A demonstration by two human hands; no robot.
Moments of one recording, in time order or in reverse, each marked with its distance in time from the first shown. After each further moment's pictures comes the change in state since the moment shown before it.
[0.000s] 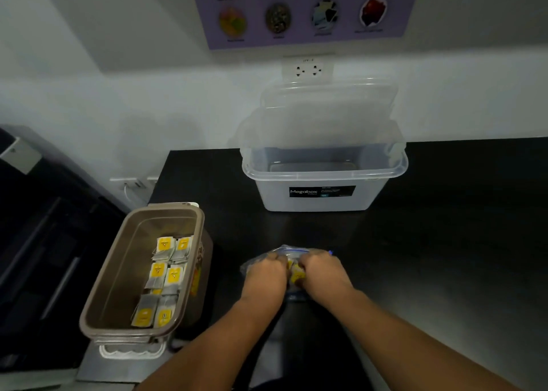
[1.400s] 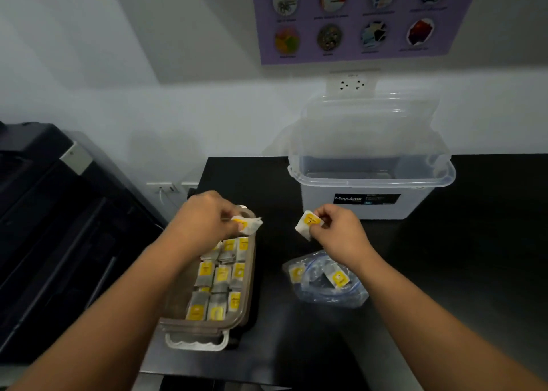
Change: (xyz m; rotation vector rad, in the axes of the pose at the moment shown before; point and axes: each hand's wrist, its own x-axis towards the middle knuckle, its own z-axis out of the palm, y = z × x) left_hand -0.040 -0.148 -0.200 -0.126 0.126 -0.081; right_hand -0.010 -0.082 -0.073 0.767 0.341 -0.064
